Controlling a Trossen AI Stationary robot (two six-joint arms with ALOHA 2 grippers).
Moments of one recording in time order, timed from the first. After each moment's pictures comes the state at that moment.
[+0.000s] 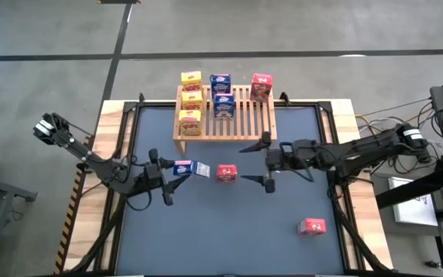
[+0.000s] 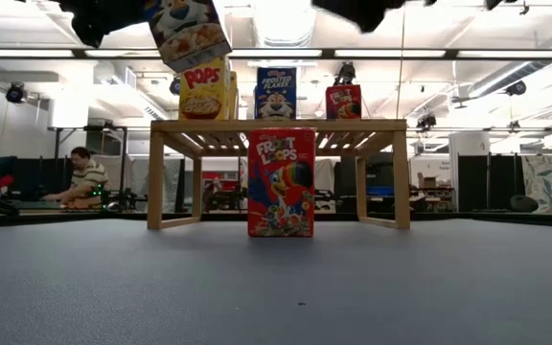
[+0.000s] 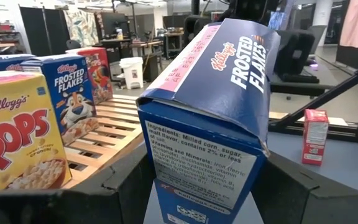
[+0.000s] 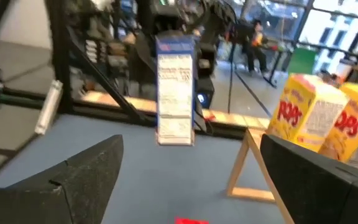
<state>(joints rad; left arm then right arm) -0.59 0.98 0.49 0.45 -0.96 -0.04 0.12 1.21 0.78 0.37 0.08 -0.16</state>
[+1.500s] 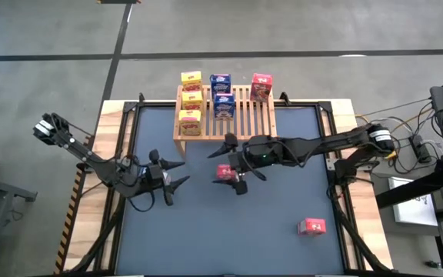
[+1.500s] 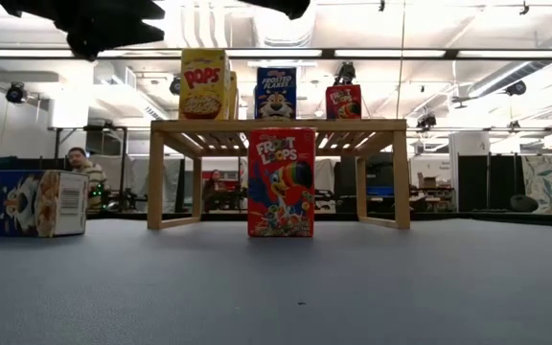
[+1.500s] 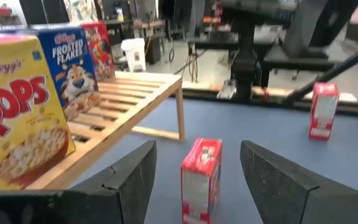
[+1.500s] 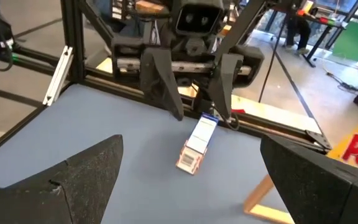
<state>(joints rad) -0.58 0.98 0.48 0.31 -0.96 -0.14 0.07 1.58 1.26 0.07 -0.08 -0.25</state>
